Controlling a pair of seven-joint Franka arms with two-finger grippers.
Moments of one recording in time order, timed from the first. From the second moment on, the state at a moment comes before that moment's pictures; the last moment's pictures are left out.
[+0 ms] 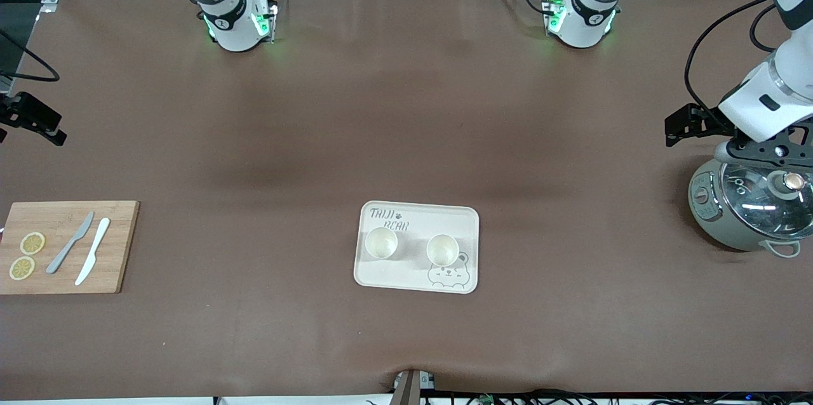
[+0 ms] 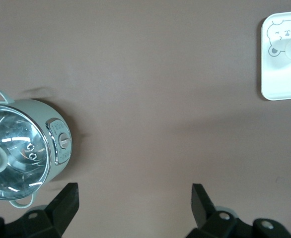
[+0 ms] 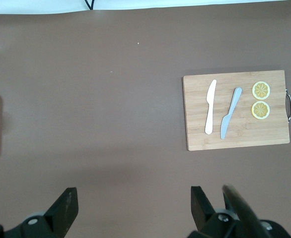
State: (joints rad) left arm -0.07 0.09 -0.02 -1.56 0.04 1.64 0.07; right arm -0.07 -0.01 -0.02 -1.59 -0.02 1.72 -0.03
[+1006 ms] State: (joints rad) left arm -0.09 0.24 -0.03 -1.56 0.04 1.72 0.07; right arm -0.07 -0.01 -0.01 -1.59 -0.02 1.71 -0.03
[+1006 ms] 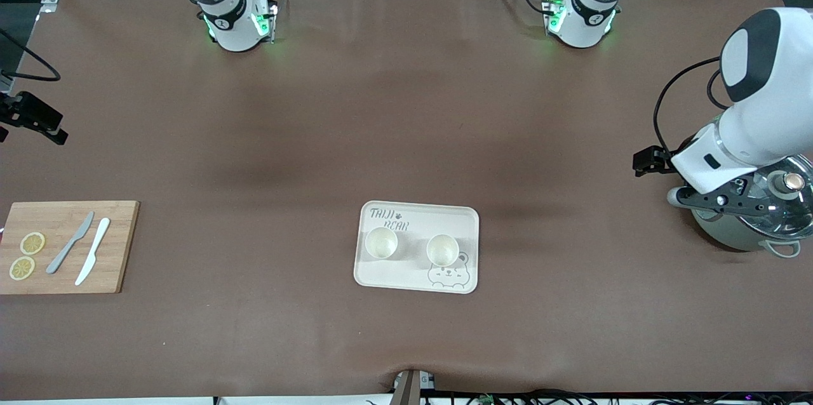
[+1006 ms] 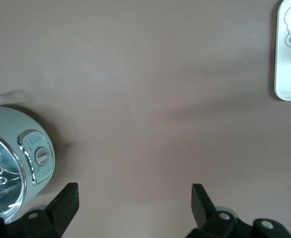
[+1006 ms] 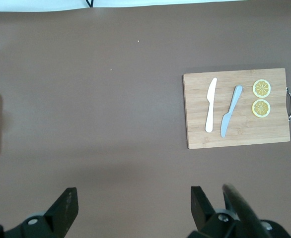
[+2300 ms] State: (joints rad) left arm -0.27 0.50 -0.04 -1.55 0.00 2.03 -0.30; right arm -0.07 -0.01 -0.01 -1.59 -0.02 1.71 -0.03
